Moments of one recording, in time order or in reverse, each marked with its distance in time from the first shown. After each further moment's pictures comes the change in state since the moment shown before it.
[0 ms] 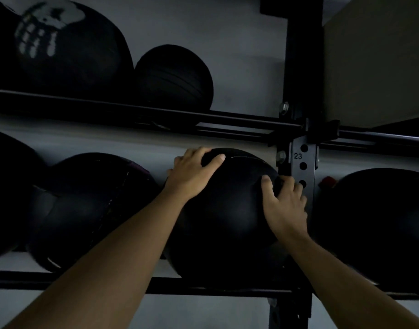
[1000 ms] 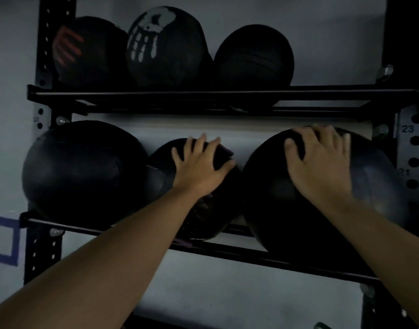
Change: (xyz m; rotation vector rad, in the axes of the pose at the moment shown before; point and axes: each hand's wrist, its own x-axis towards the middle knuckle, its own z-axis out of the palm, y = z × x) left_hand -0.068 -0.112 -0.101 0.471 0.132 -0.049; right_hand -0.043 -0.091 0.062 -0.204 0.055 -0.453
